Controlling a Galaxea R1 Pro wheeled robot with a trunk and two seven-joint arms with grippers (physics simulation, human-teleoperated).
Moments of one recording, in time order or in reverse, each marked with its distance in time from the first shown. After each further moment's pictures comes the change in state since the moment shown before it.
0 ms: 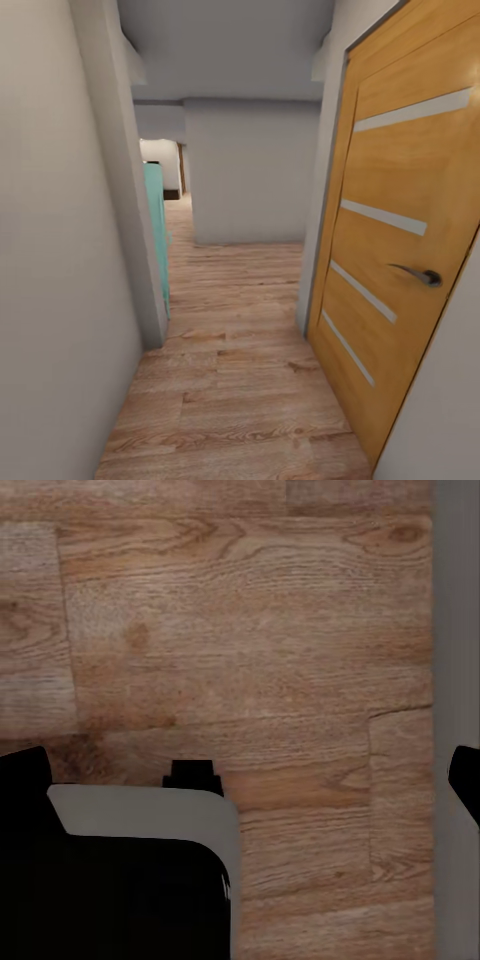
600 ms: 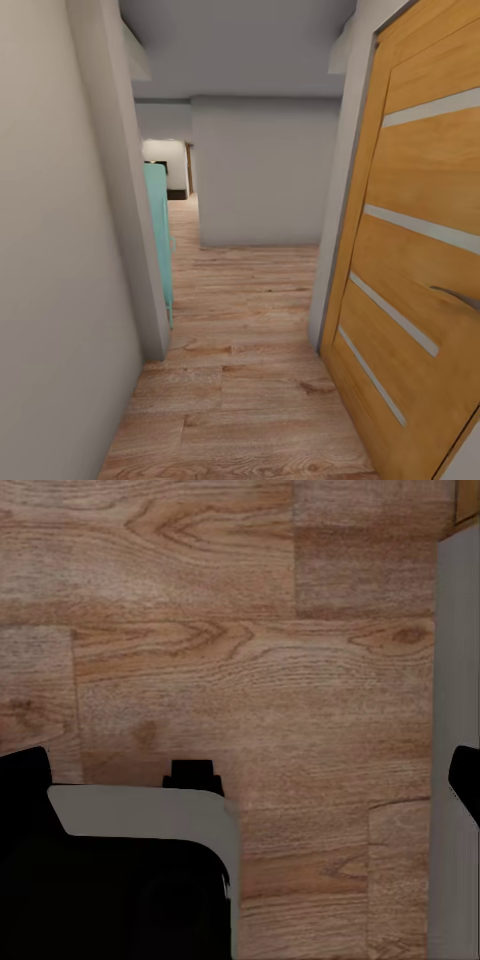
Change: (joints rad) left arm 0.000 0.000 0.000 0.000 0.000 0.001 0.000; right arm 0.000 -0.001 -0.003 0.000 -0.004 0.000 0.000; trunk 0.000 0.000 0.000
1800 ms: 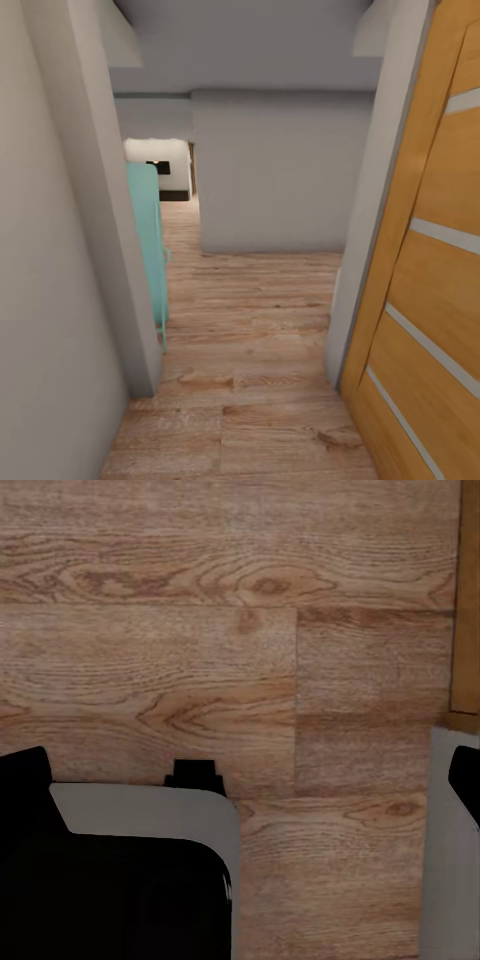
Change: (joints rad) left arm 0.000 -0.002 0.000 0.000 -0.001 0.005 0.005; right arm 0.000 -0.001 0.005 0.000 0.007 0.000 0.010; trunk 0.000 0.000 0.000
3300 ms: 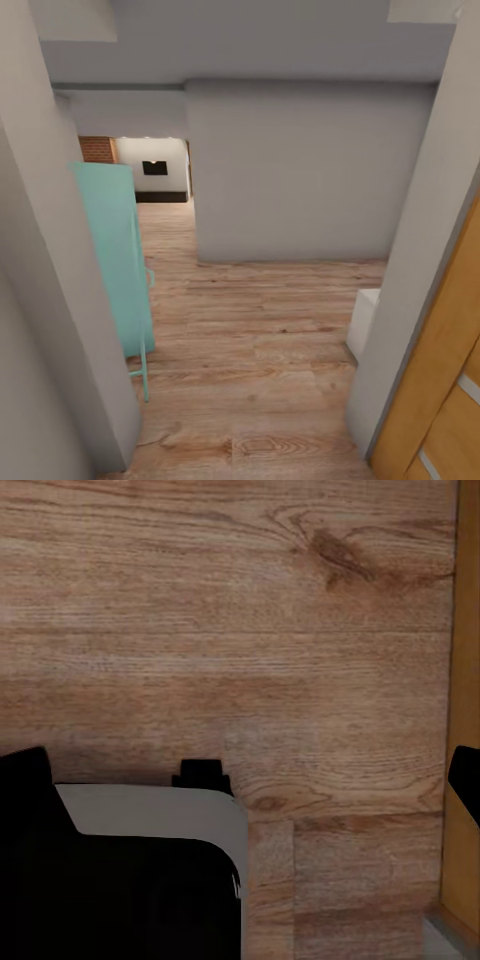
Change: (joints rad) left arm 0.000 -0.011 0.000 0.000 -0.002 0.000 0.000; right arm 0.000 0.004 -0.006 0.000 -0.010 0.000 0.002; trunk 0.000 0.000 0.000
